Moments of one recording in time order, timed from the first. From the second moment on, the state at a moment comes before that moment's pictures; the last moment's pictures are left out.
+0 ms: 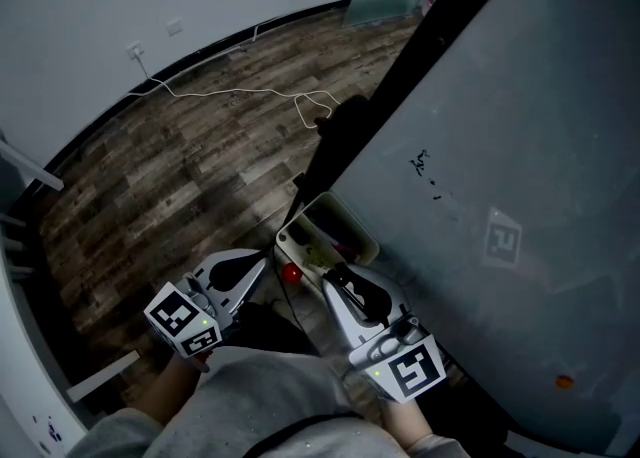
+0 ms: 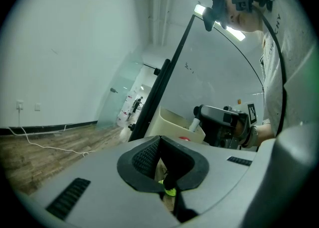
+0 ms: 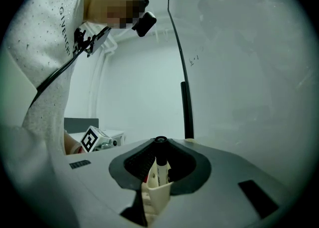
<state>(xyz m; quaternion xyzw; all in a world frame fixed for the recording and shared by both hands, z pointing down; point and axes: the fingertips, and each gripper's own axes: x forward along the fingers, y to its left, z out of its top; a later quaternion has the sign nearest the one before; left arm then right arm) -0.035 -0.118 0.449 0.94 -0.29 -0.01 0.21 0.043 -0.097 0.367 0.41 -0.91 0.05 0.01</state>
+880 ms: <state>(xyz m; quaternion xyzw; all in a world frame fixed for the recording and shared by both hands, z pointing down) -0.029 -0.094 0.454 0.93 -0.31 -0.01 0.21 0.050 -0.071 0.375 0.40 -0.91 0.01 0.03</state>
